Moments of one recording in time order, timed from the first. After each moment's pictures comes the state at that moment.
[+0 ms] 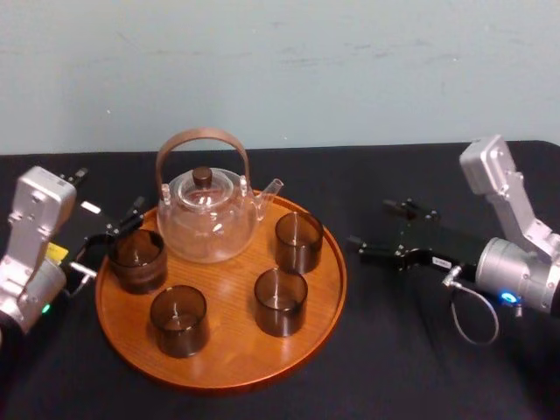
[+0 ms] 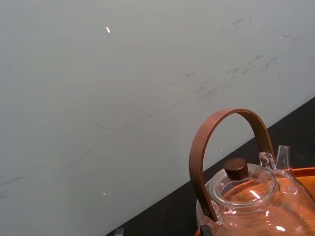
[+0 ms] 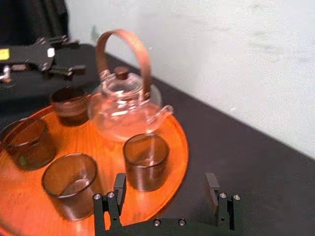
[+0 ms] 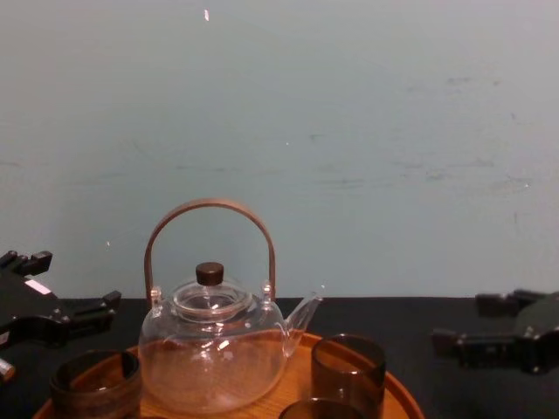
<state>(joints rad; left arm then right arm) -0.20 0.60 0.45 -1.41 -0.25 -0.12 0.03 0.25 0.59 -0.42 -1.51 0.45 0.17 0.52</state>
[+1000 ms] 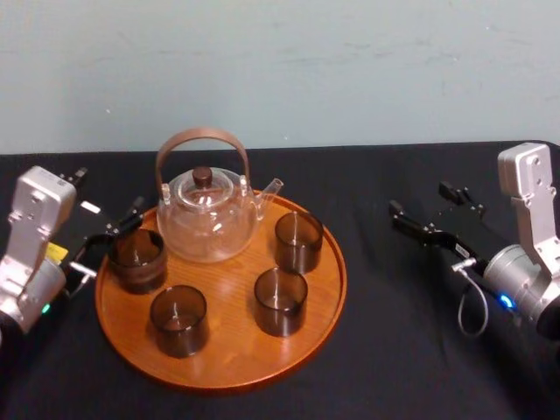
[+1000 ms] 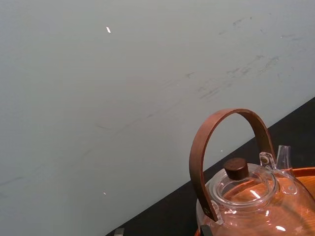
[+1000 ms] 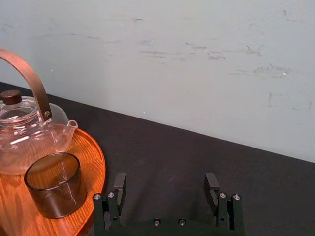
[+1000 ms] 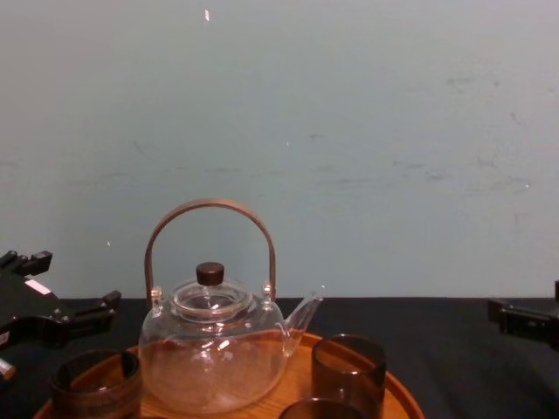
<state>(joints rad) -0.20 0.60 0.45 -1.41 -0.25 -0.12 0.03 0.11 0.43 -0.26 -1.52 0.36 0.10 0.18</state>
